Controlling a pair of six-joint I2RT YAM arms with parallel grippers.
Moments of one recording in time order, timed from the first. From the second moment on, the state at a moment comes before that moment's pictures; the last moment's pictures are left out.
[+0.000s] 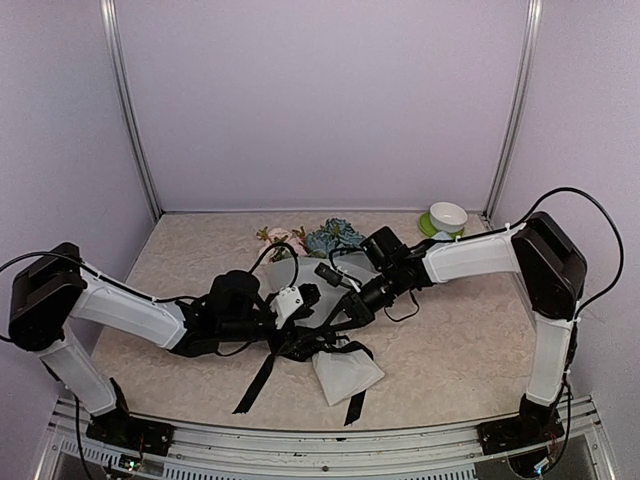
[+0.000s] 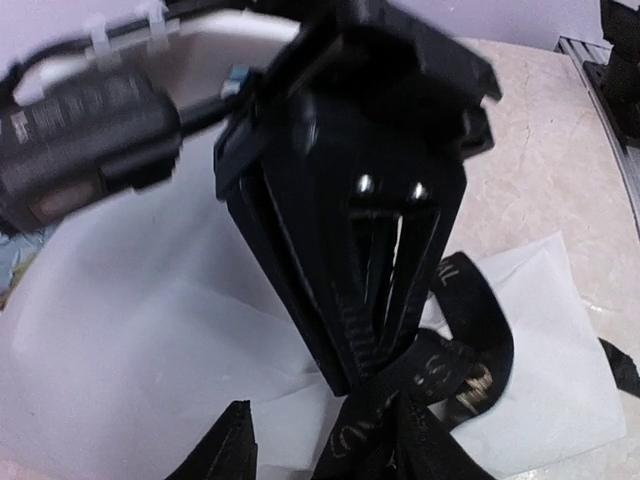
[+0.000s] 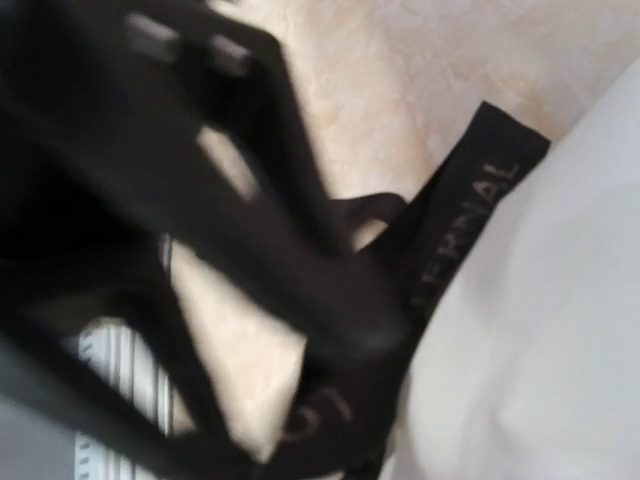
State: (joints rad) left arm -0.95 1.64 0.66 0.53 0.15 0.27; right arm 0.74 1.95 1.23 -0.24 -0.95 -0.04
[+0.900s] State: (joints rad) left arm -1.03 1.58 0.64 0.25 0.21 0.34; right arm 0.74 2.00 1.31 -0.33 -0.97 -0.10
